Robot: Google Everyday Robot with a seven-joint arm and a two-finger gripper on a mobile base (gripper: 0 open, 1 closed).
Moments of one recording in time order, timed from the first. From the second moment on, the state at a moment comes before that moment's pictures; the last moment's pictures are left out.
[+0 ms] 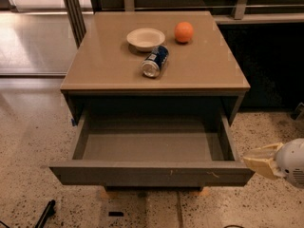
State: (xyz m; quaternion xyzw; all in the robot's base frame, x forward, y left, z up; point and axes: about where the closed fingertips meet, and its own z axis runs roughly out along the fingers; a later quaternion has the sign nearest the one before) arm 0.393 -0.242 0.781 -0.32 0.88 0.13 0.33
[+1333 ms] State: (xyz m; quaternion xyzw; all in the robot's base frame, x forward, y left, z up) arm 0.411 -0.253 0.633 -0.23 0.92 0.16 0.27
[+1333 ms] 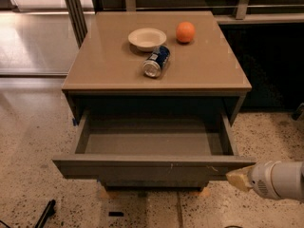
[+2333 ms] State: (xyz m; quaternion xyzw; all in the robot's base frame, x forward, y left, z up) arm 0.493 -0.217 0.613 -0.29 0.90 0.17 0.28
